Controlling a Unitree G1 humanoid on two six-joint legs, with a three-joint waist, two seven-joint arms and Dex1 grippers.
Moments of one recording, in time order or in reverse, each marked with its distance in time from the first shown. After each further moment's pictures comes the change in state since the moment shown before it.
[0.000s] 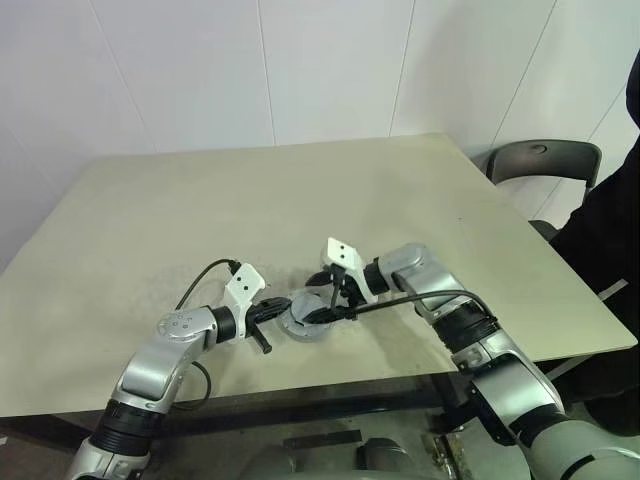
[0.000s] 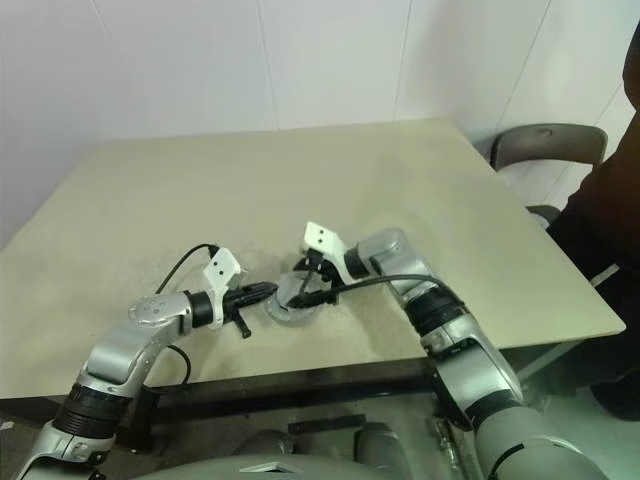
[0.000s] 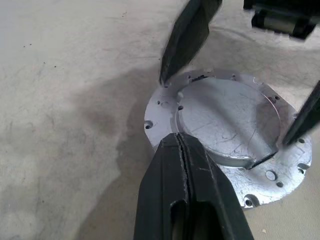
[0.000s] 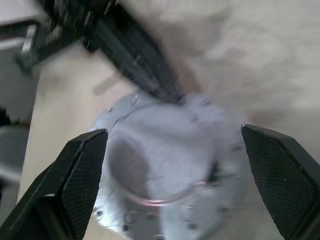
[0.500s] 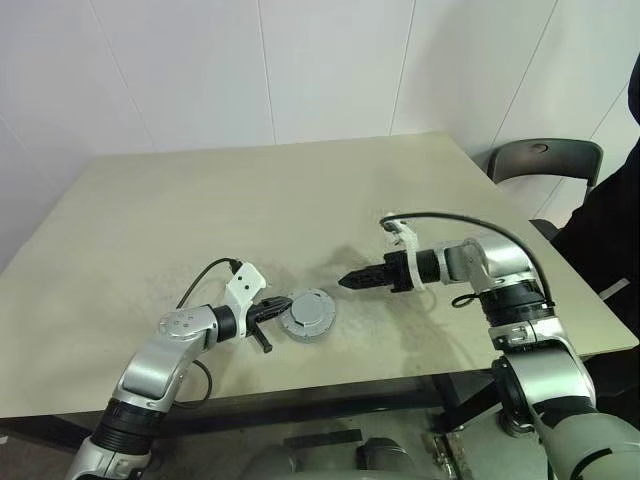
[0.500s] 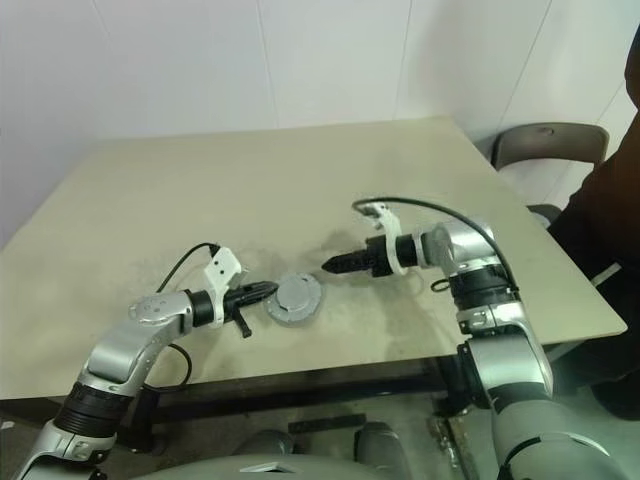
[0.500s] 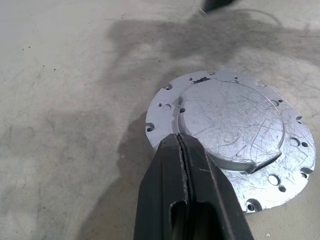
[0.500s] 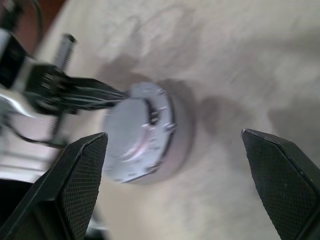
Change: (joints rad) left arm -0.003 -0.002 0.000 0.000 0.002 -0.002 -0.008; right arm -0.041 -0.099 -0.324 0.020 0.297 0.880 -0.152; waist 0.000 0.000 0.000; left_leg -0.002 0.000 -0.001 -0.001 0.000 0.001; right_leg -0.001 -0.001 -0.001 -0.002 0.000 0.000
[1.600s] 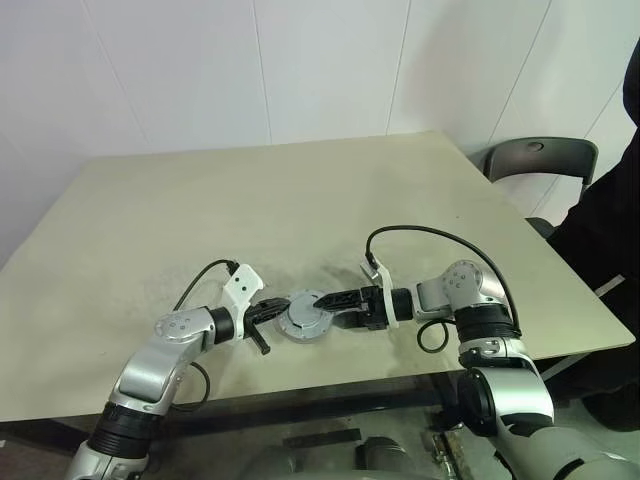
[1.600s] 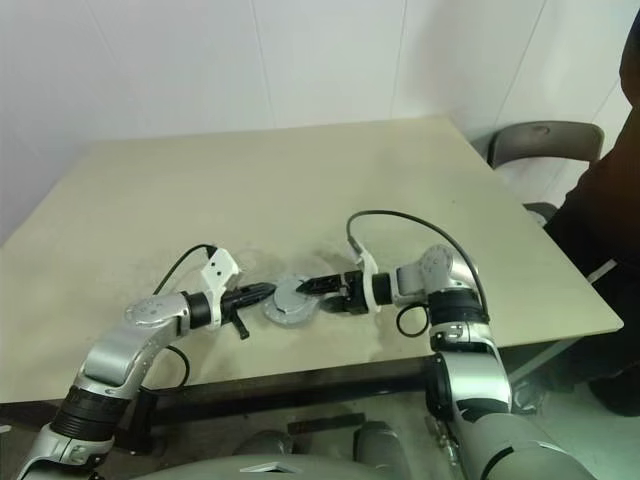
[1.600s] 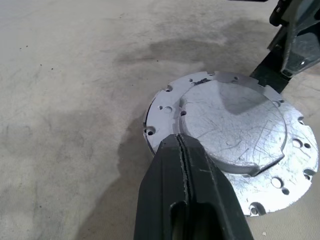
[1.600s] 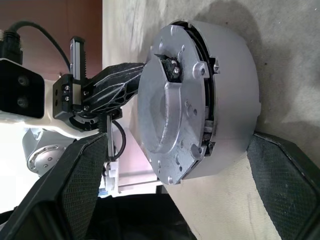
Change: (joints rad) left arm 0.017 0.002 0.019 -0.021 -0.003 0.019 -0.003; right arm 0.103 0.207 -0.185 0.105 0.243 0.226 -0.381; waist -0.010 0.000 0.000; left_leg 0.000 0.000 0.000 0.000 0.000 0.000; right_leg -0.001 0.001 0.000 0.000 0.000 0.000
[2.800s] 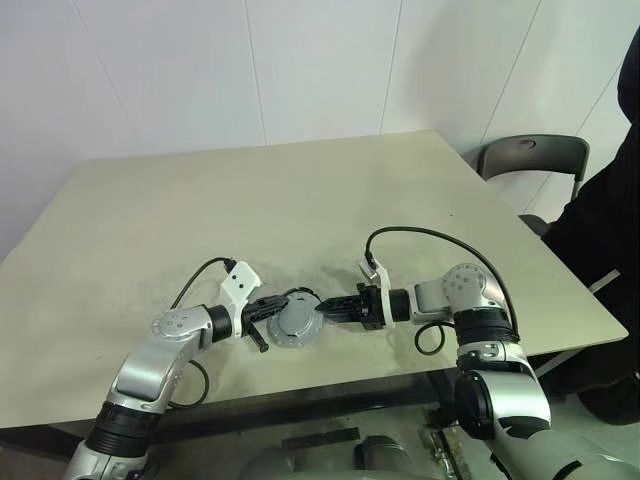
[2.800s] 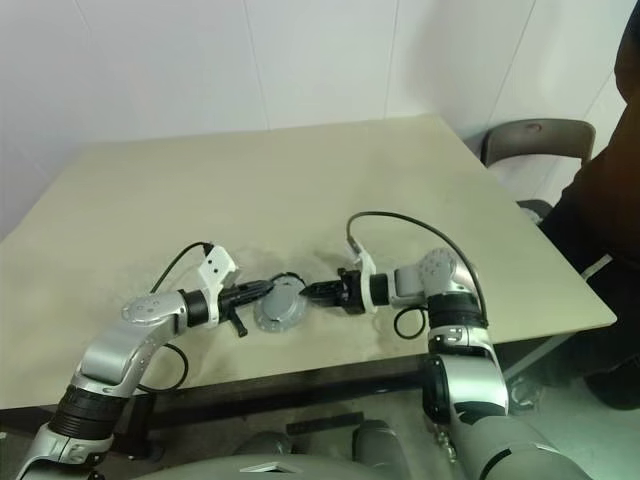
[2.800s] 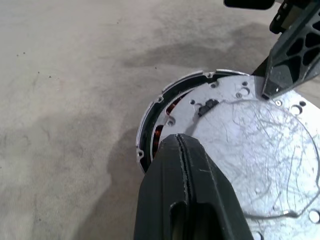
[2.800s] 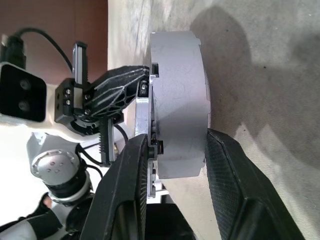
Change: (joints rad) left arm -0.006 -0.005 0.025 -0.005 -0.015 0.009 -0.006; right arm 0.016 0.011 -0.029 -0.022 0.057 -0.021 -0.073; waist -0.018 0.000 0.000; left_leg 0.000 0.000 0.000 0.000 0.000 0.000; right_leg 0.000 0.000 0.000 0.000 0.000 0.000
